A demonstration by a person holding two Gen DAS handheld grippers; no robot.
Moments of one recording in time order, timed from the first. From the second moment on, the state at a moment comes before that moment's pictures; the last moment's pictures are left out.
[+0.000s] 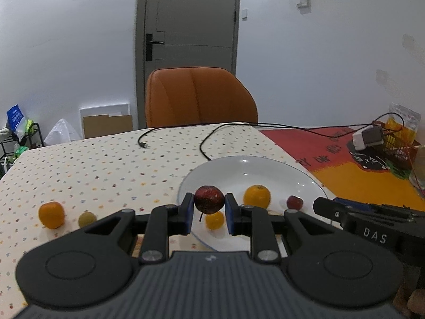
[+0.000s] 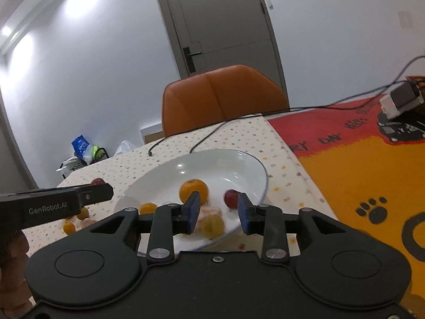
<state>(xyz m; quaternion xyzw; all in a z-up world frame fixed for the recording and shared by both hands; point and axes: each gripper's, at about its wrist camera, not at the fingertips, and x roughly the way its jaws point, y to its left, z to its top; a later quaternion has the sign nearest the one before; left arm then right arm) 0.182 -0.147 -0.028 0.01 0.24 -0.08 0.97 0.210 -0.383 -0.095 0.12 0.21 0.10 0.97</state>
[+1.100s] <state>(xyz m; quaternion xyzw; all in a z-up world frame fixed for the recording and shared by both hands) 0.171 -0.113 -0.017 0.00 0.26 -0.02 0.97 0.194 -0.369 -0.096 0.12 0.21 0.13 0.96</state>
